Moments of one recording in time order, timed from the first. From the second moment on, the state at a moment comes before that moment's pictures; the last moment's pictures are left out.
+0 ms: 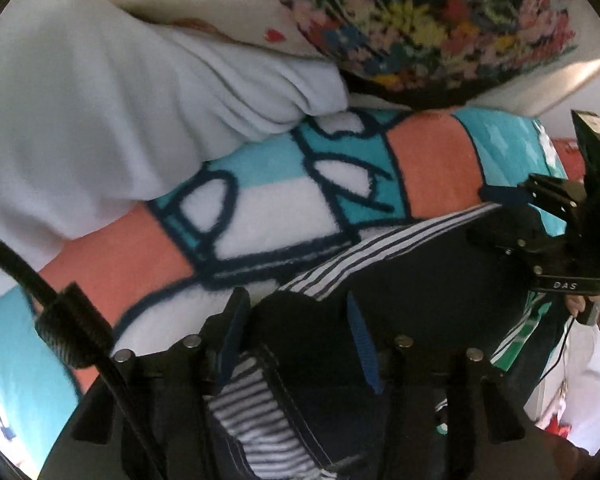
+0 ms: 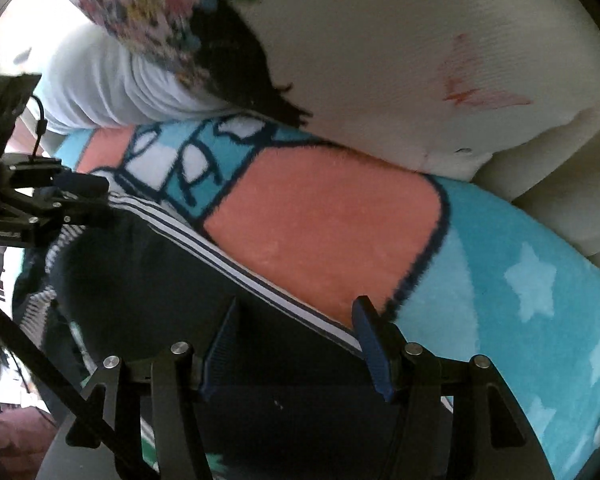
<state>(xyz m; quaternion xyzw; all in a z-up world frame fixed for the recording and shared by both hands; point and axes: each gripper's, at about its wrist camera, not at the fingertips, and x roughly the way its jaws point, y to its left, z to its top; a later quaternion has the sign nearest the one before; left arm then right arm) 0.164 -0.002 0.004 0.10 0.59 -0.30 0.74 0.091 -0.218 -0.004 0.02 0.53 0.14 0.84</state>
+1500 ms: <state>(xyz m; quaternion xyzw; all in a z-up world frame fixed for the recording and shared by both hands) -0.090 0.085 0.019 -0.11 0.57 -0.11 0.81 -0.119 -0.166 -0.010 0.02 0.50 0.31 0.81</state>
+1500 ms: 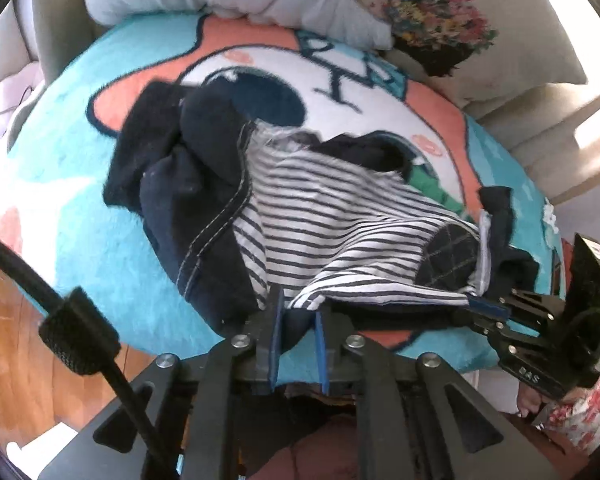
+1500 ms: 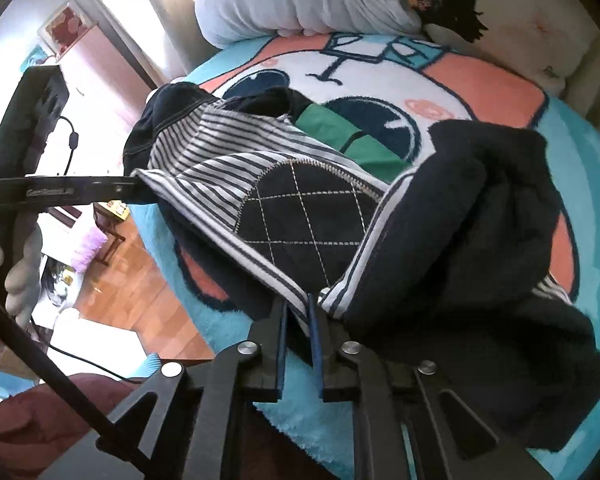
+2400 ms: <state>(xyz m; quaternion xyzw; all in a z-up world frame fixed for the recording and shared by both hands) -0.022 0.082 0.022 -0.10 0.56 -0.22 0.79 -0.031 -0.171 0.017 0.04 0.52 0.04 0.85</state>
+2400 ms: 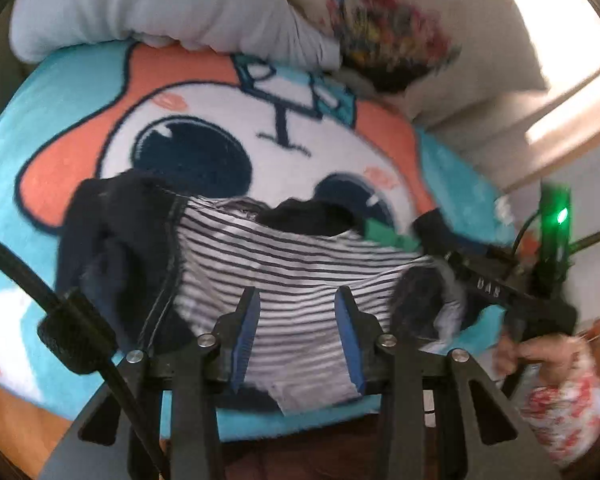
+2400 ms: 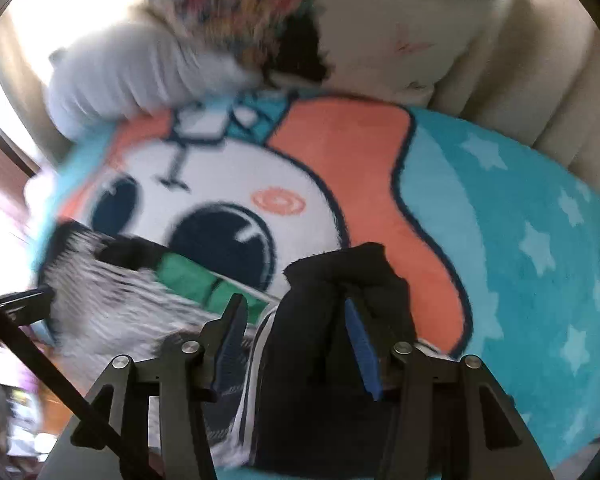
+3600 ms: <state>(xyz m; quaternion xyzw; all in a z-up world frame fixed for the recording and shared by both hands) -0.022 0.075 -0.006 -0.09 0.57 -0.21 0.79 -0.128 -0.319 -0.031 0.38 0.44 0.00 0.81</state>
